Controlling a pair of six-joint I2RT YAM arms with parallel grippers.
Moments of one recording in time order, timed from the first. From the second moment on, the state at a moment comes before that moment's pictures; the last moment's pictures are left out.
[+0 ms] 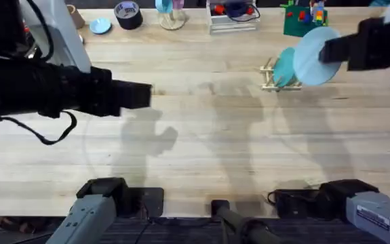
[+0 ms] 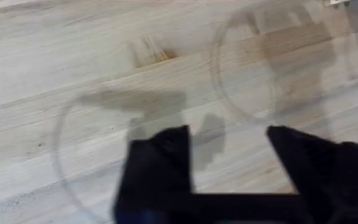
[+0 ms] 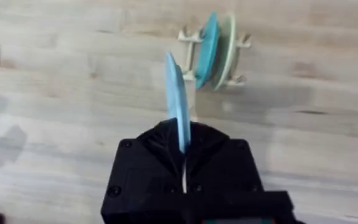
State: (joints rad) left arm 0.08 0.90 1.09 -1.22 0.37 0.19; right arm 0.11 1.10 1.28 -1.13 -0.05 0.03
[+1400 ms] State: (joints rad) left arm 0.08 0.90 1.09 -1.24 0.34 0.19; right arm 0.11 1.34 1.63 -1.26 0.15 -0.01
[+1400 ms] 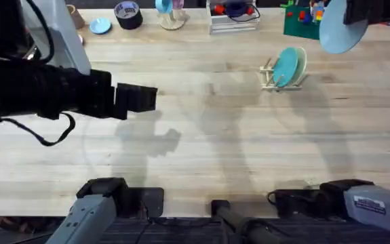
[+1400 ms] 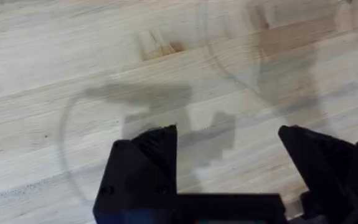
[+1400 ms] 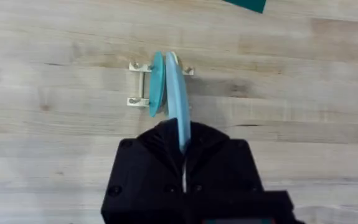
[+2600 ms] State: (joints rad) left arm 0.08 0.90 1.09 -1.24 0.34 0.19; right arm 0.15 1.44 1.63 -1.26 0.15 0.01
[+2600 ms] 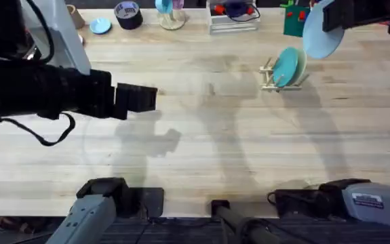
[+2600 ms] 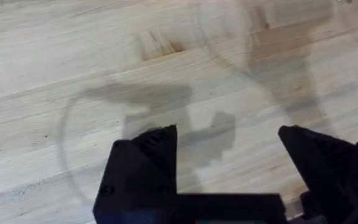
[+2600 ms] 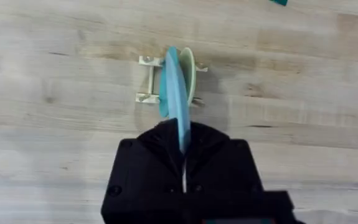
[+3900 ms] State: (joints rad) left arm 0.08 0.90 1.09 -1.25 0.32 0.19; right arm 0.21 1.68 1.63 -1.24 0.15 0.15
